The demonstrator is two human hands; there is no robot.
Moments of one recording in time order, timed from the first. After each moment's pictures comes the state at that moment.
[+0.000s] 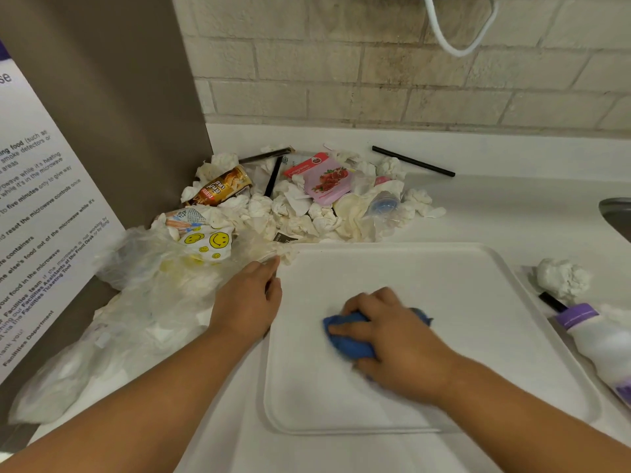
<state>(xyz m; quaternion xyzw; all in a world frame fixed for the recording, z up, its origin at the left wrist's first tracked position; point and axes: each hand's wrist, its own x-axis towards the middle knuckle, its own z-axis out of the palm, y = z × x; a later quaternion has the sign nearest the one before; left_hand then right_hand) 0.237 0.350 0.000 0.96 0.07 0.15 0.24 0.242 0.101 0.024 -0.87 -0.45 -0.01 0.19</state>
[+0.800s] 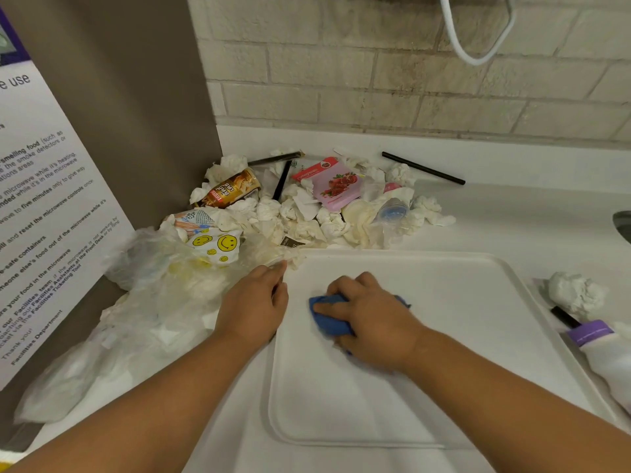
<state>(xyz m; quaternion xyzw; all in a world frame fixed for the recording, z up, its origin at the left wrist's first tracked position) 0.239 0.352 -0.004 0.95 0.07 0.16 0.24 0.272 0.144 0.034 -0.88 -0.46 0.03 0.12</state>
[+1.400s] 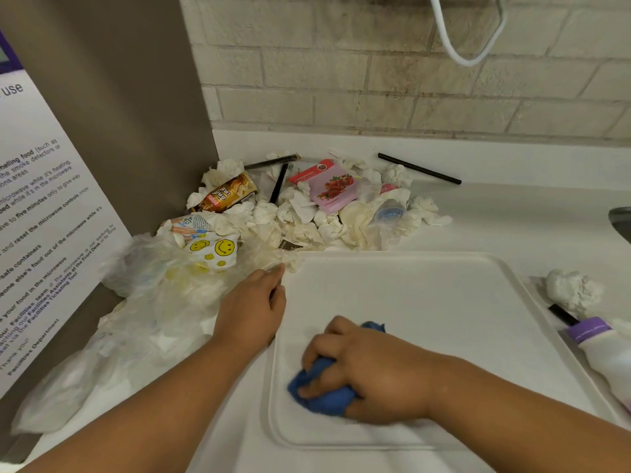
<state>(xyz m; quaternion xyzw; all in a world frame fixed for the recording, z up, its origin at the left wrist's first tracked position) 0.239 0.352 -0.003 0.96 0.07 0.16 0.23 0.240 0.132 0.041 -0.77 -0.61 0.13 0.13</state>
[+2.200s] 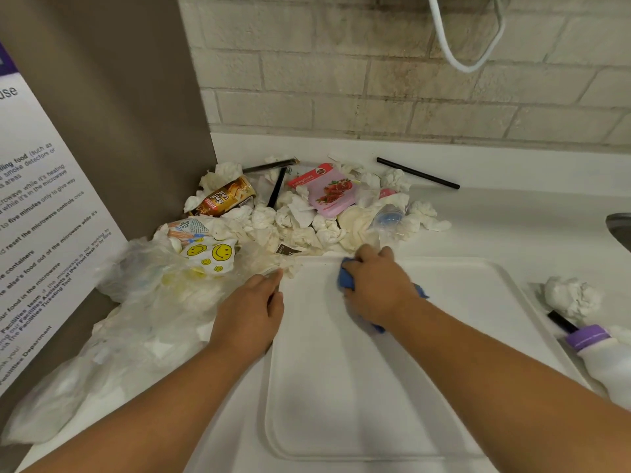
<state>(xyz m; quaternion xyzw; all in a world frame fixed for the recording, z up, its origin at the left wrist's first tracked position) 0.237 0.351 -0.003 0.95 0.07 0.14 0.25 0.329 0.157 0.037 -0.97 -0.26 0.02 0.00</state>
